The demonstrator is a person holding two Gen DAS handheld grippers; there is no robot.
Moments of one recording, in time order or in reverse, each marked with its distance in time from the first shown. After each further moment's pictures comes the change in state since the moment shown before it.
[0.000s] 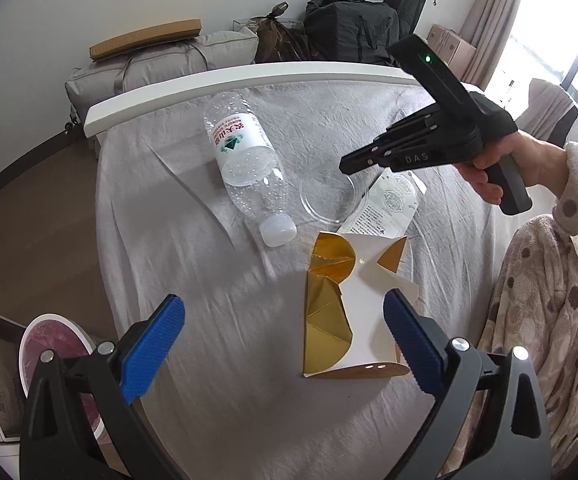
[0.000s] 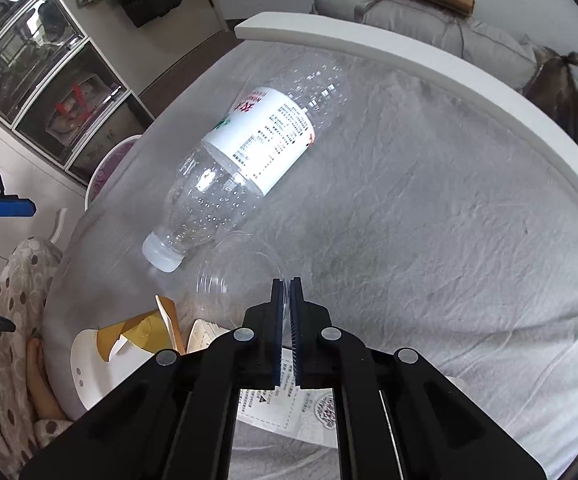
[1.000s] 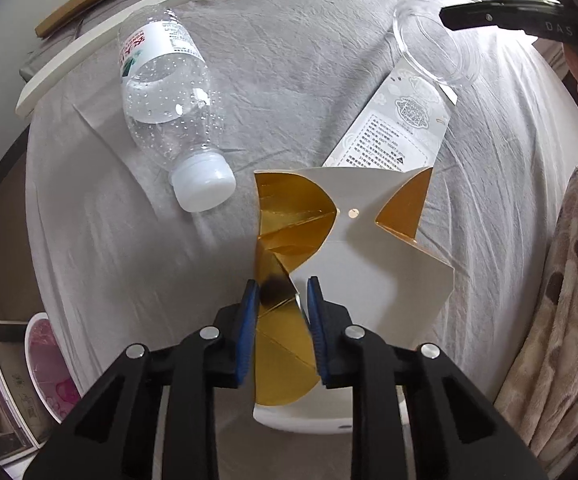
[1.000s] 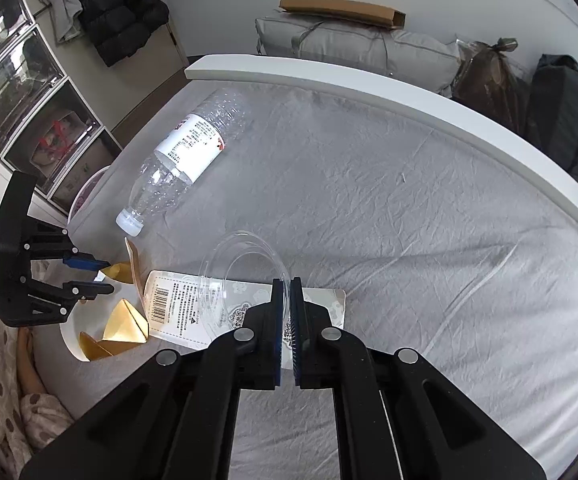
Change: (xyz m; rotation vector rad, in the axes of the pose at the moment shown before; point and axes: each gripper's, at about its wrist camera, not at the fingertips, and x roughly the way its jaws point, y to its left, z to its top) left arm 0.106 -0.035 0.007 0.088 0.285 0.065; right arm -0.068 -0.060 -0.058 0.083 -0.116 -0.089
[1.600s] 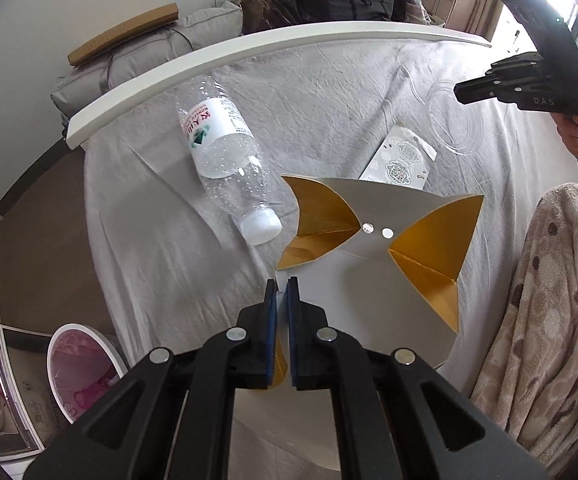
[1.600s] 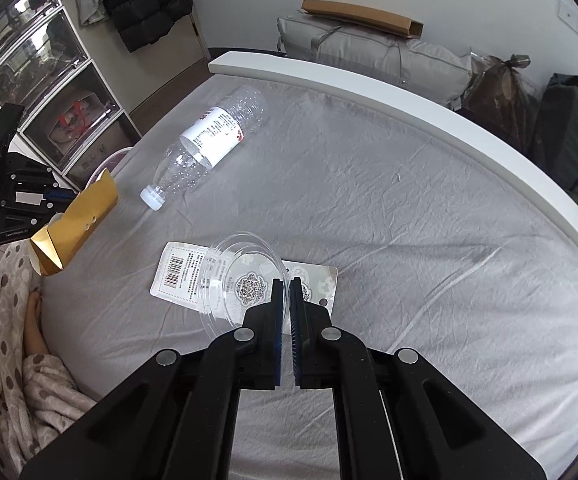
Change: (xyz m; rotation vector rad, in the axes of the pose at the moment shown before) left arm -0.085 0.016 -0.011 -0.004 -0.159 0.042; right arm -0.038 -0.001 -0.010 -0.088 0.016 0.023
